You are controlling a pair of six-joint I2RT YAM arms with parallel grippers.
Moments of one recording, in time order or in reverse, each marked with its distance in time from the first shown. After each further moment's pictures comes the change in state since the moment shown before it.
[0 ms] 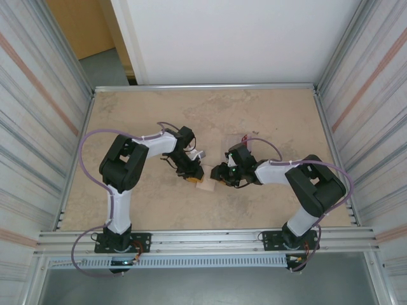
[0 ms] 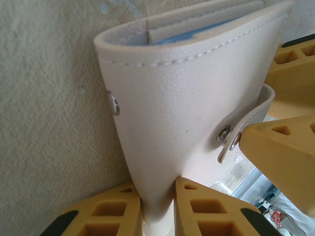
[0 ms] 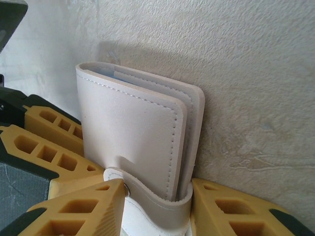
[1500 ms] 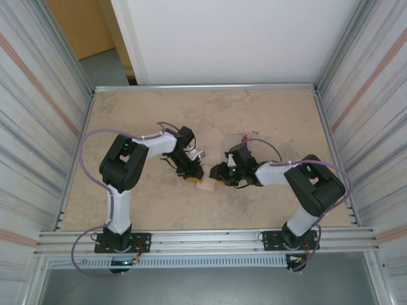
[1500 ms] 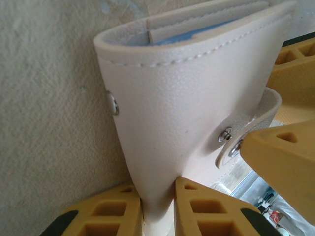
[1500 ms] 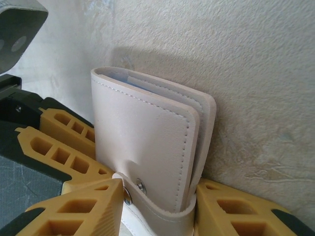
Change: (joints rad) left arm 0.002 0.001 0.000 0.000 0.003 0.000; right arm 0.001 0.004 -0.025 0.081 -0.013 0.022
